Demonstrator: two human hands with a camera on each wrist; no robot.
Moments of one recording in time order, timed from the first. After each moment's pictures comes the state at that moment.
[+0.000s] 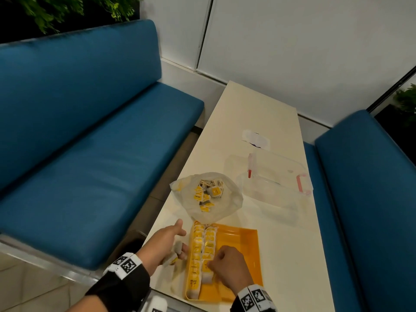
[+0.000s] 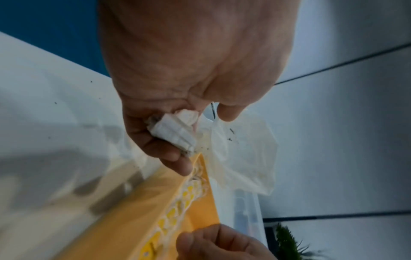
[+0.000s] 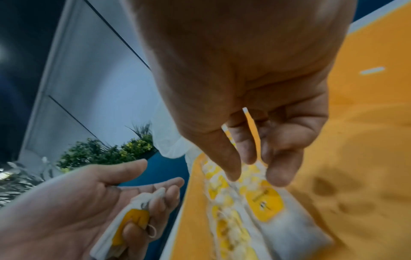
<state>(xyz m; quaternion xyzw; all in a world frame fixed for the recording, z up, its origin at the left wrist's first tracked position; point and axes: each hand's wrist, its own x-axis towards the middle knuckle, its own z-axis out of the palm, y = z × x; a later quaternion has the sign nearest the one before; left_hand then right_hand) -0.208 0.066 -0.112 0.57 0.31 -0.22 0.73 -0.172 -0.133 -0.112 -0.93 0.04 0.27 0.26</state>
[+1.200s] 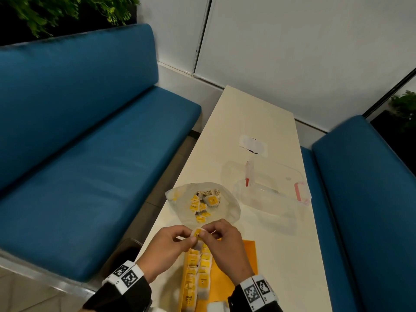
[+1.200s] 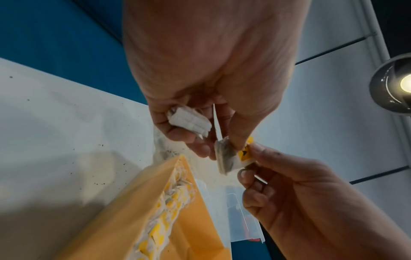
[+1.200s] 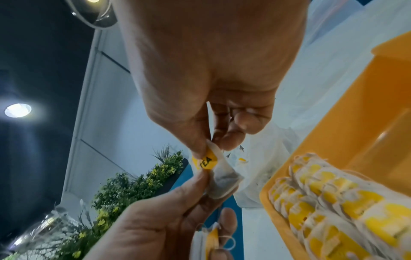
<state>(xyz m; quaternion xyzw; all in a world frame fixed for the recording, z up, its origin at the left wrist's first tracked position) -0.194 0.060 -0.091 0.71 0.14 -0.07 0.68 -0.137 -0.103 -0.053 -0.88 -0.10 0.13 0.45</state>
